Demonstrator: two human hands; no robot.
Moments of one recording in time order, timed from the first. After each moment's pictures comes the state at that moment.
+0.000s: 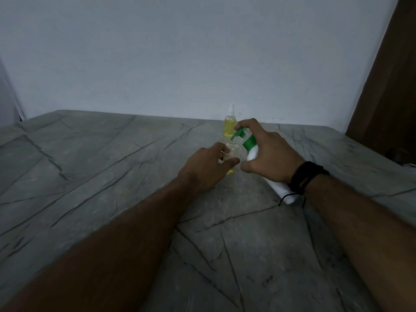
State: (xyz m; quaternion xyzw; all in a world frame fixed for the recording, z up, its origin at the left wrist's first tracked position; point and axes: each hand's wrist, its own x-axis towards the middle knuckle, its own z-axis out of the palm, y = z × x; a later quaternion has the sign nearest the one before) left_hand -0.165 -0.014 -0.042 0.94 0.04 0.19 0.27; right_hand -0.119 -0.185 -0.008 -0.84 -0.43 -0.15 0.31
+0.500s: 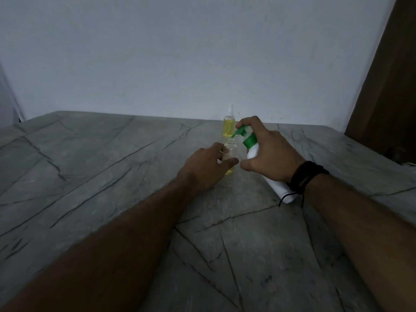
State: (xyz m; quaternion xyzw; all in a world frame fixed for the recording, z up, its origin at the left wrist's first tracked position) left_hand -0.165 -0.014 -0.041 0.95 0.04 0.18 0.26; right_hand -0.120 -0.187 -0.005 -0.83 -0.42 -0.15 0.32
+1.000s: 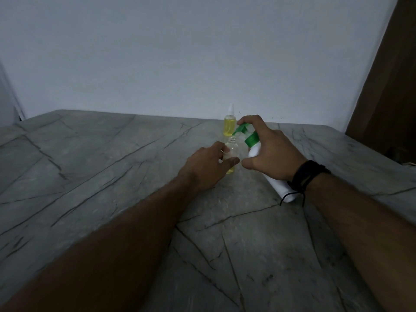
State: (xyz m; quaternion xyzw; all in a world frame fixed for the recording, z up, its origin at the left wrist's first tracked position) left_hand -0.164 -0.014 -0.041 0.95 0.04 0.18 0.26; right_hand -0.119 -0.188 -0.005 -0.84 -0.42 -0.16 0.32
